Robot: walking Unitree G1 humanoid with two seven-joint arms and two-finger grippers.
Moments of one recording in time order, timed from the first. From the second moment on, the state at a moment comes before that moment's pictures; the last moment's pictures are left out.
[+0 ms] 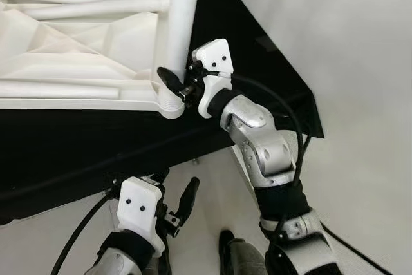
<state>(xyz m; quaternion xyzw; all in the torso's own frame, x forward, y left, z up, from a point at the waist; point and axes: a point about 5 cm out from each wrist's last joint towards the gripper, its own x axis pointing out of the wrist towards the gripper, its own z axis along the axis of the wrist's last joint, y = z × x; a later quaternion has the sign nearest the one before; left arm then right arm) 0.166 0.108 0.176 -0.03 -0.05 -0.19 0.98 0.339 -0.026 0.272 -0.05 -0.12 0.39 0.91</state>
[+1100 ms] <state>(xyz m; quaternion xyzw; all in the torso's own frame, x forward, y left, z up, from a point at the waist) 0.165 0.109 0.174 -0.02 -0.04 -0.18 0.98 0.361 -0.044 0.310 -0.09 -0.16 0.66 0.73</state>
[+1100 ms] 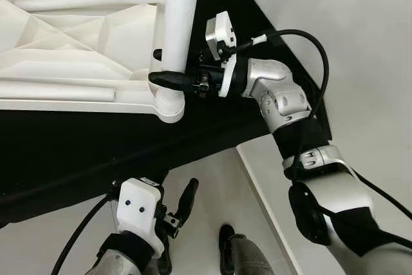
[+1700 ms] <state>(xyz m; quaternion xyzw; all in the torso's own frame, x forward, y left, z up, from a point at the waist) 0.160 0.110 0.176 -0.03 -0.04 -0.19 0.98 0.340 -0.029 0.268 -0.03 -0.10 0.30 0.95</state>
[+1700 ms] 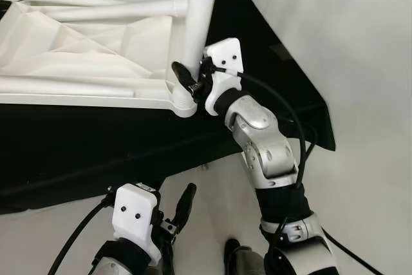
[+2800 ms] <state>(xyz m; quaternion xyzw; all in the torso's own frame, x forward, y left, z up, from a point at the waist) 0.153 0.103 0.177 -0.03 -0.04 -0.19 0.98 0.344 -0.020 0.308 -0.09 -0.15 0.67 0.73</state>
